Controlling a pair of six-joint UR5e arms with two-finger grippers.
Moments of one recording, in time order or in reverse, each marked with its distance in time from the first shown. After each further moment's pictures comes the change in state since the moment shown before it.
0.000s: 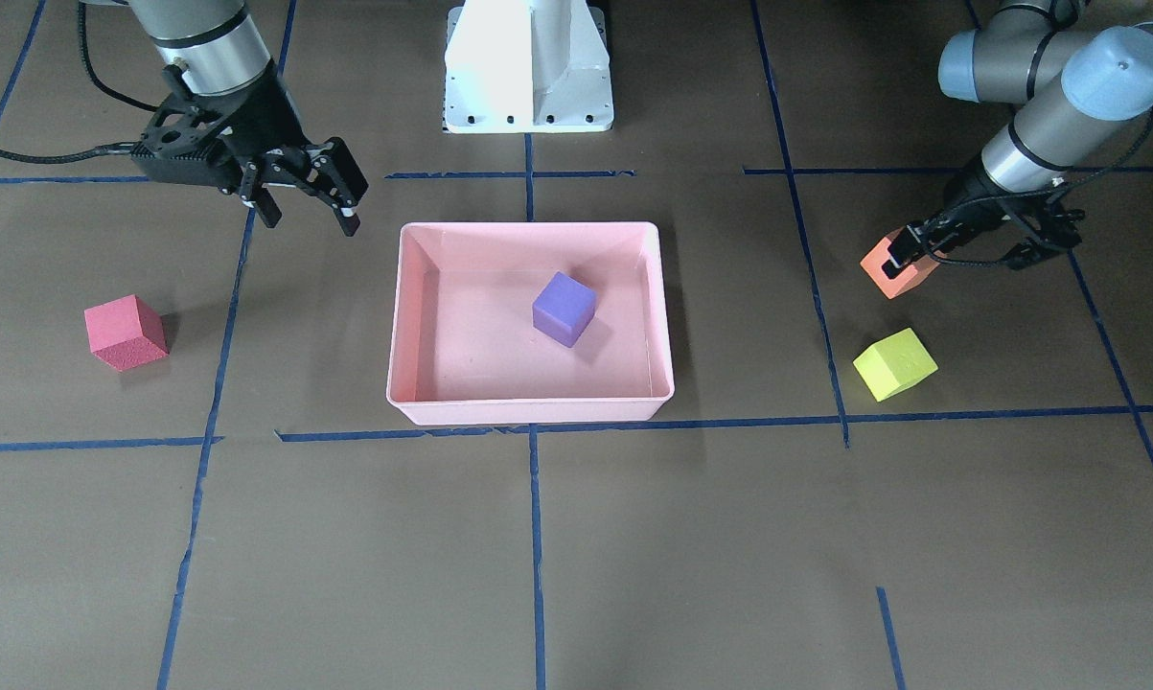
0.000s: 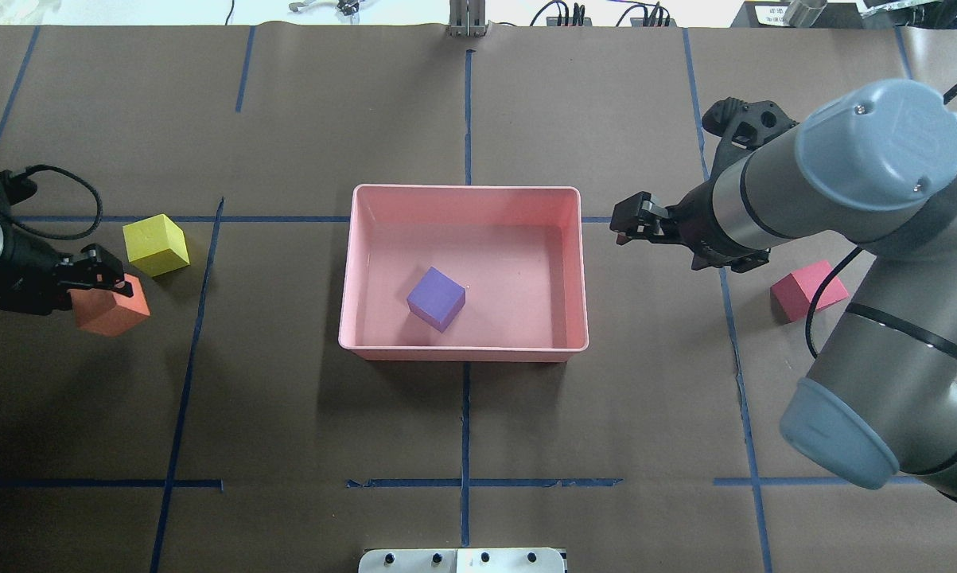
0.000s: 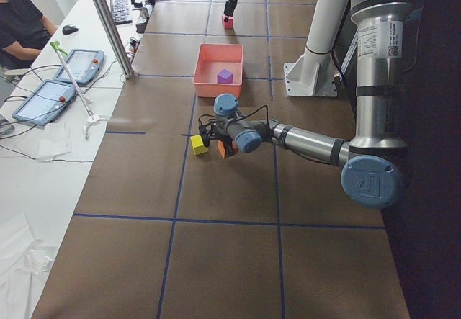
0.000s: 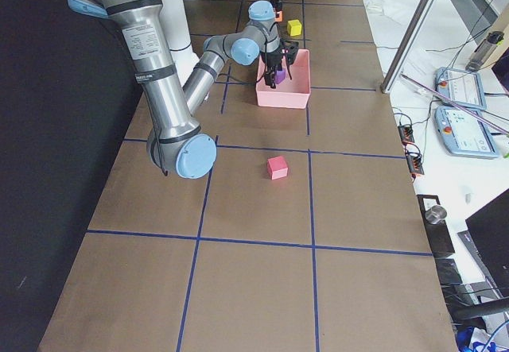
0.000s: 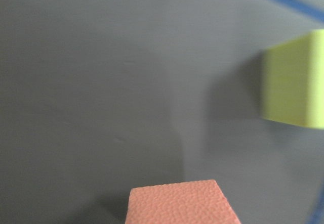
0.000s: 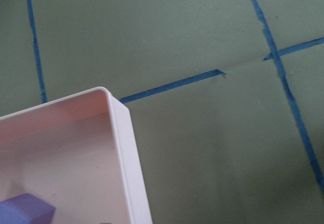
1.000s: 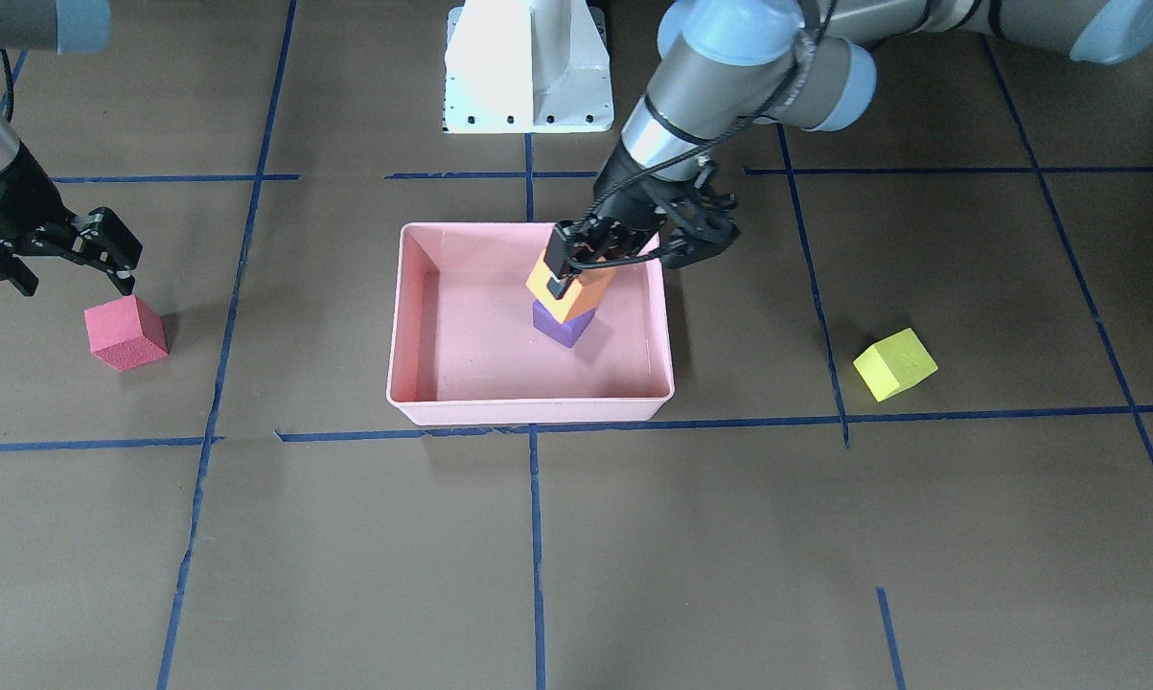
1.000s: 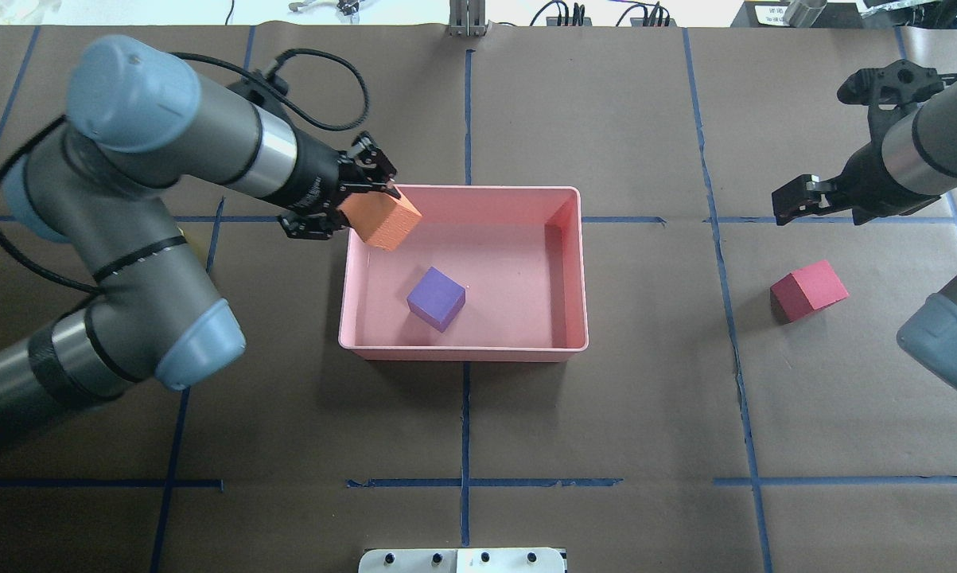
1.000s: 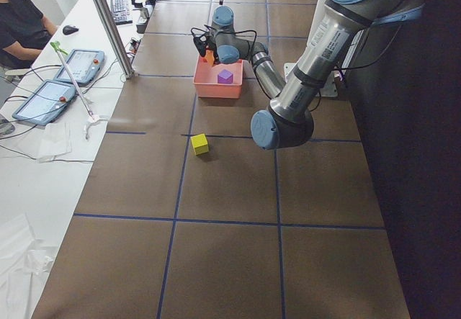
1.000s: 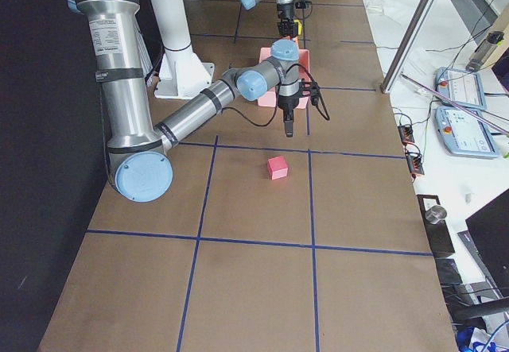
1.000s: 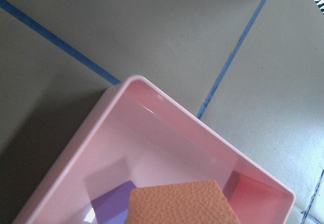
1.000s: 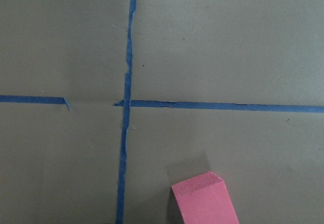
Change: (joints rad) left arm 0.292 -0.690 0.200 0.193 0.315 -0.427; right arm 0.288 -0.198 -0.122 0.000 0.158 -0.656
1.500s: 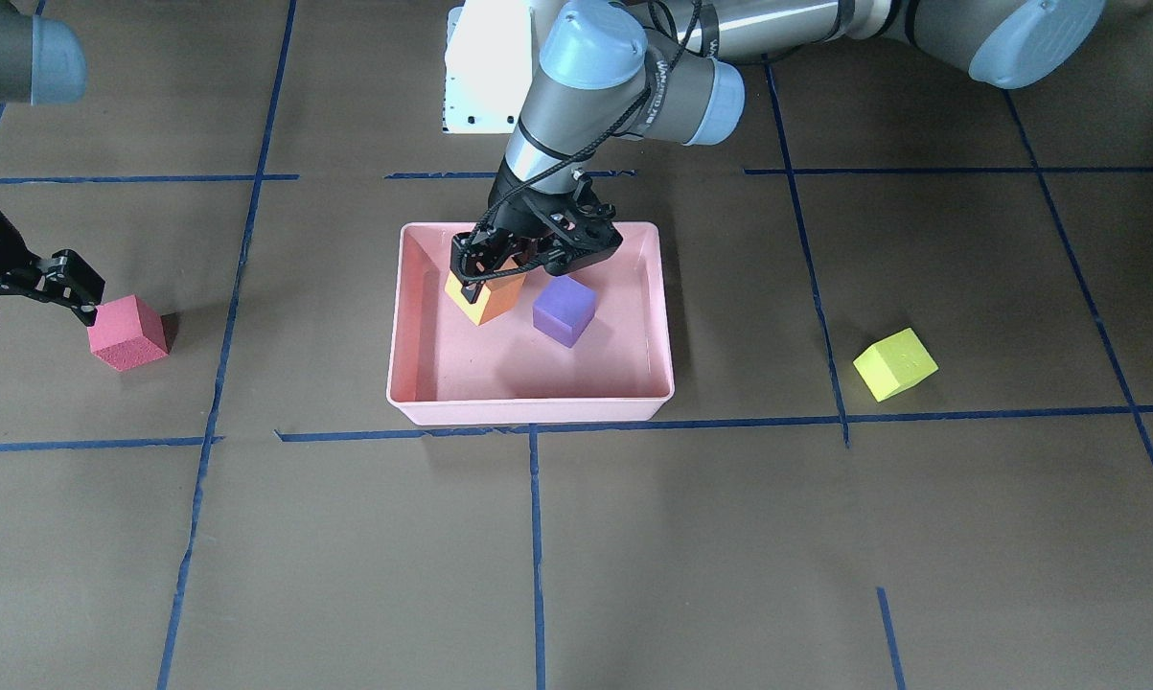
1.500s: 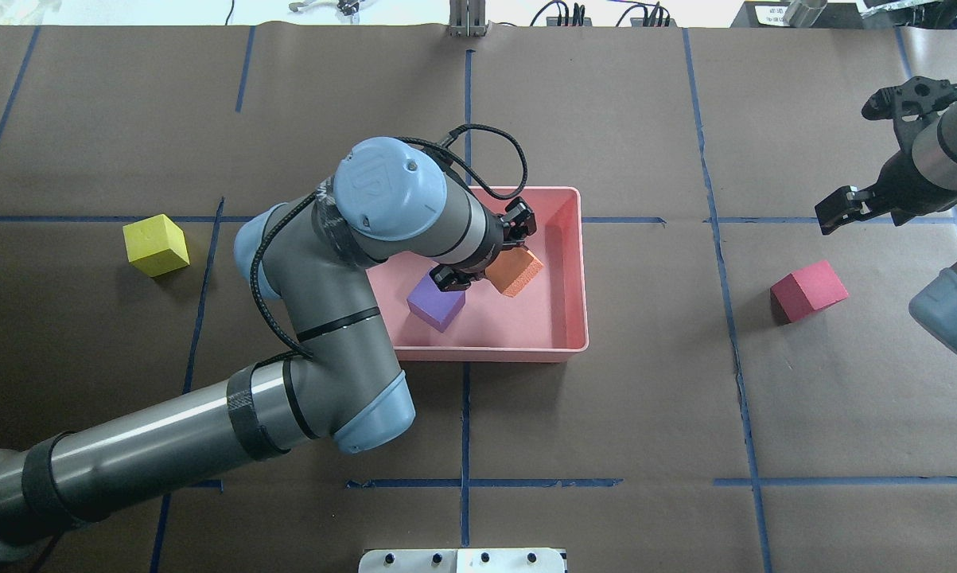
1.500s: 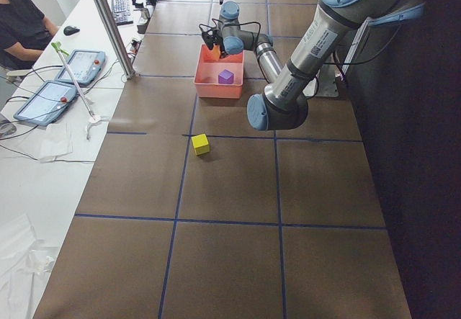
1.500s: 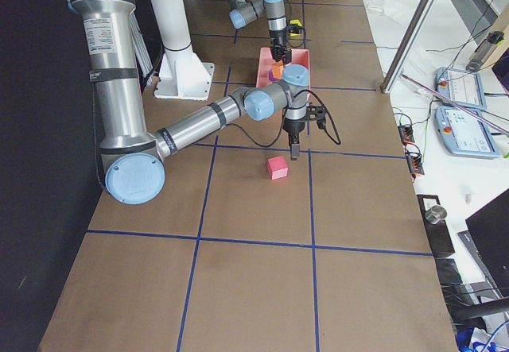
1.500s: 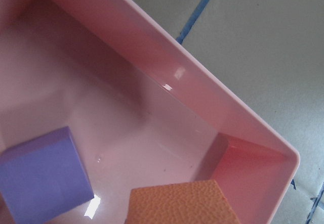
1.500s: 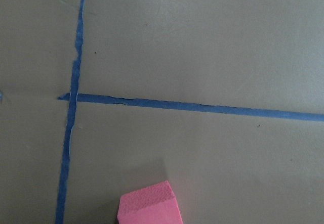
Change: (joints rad) left arm 0.098 -0.128 0.146 0.004 0.089 -0.046; right arm 0.022 -0.015 -0.133 0.088 0.007 -0.122
